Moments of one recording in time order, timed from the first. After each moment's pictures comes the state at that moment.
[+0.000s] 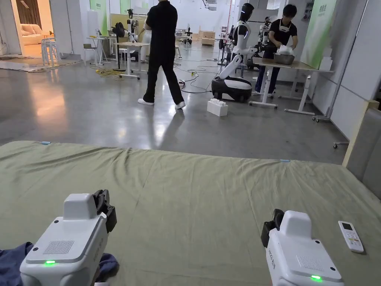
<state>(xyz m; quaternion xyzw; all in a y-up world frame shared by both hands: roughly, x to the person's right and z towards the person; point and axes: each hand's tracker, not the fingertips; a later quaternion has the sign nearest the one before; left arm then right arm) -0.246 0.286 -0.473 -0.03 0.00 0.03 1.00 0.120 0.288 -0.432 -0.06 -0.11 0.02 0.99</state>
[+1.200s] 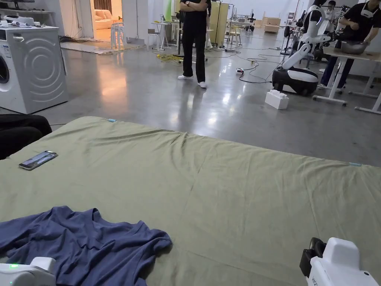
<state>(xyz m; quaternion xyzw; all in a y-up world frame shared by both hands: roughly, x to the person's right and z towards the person) -0.490 0.097 -0.460 -0.55 0.08 0.04 0.83 0.087 0.242 -0.439 -0.16 -0.05 0.00 0.99</state>
